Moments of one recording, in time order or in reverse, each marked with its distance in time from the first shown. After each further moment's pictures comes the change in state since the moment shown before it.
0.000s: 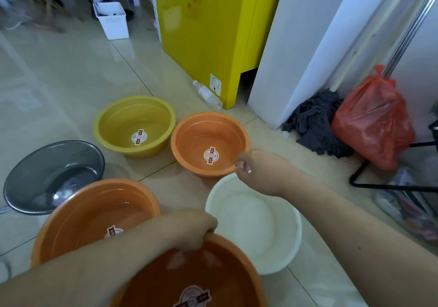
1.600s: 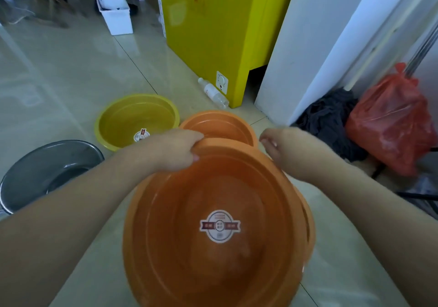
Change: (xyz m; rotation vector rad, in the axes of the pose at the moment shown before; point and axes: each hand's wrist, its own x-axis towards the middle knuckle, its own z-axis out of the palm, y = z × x) left_hand 0.005 -0.067 -0.129 -0.047 0.433 -0.170; right_hand 0.029 0.024 -0.029 -0.093 0.197 -0.019
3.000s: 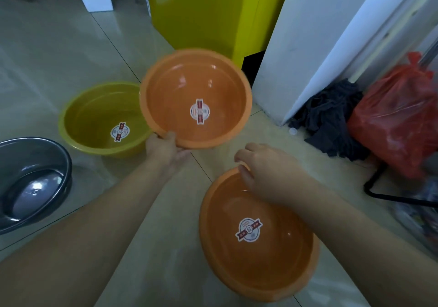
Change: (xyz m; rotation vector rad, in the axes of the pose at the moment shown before) left_hand 0.122 -0.028 0.104 -1.834 0.568 -0.617; right_hand 0.034 0.009 0.061 -0.083 -0.043 -0.173
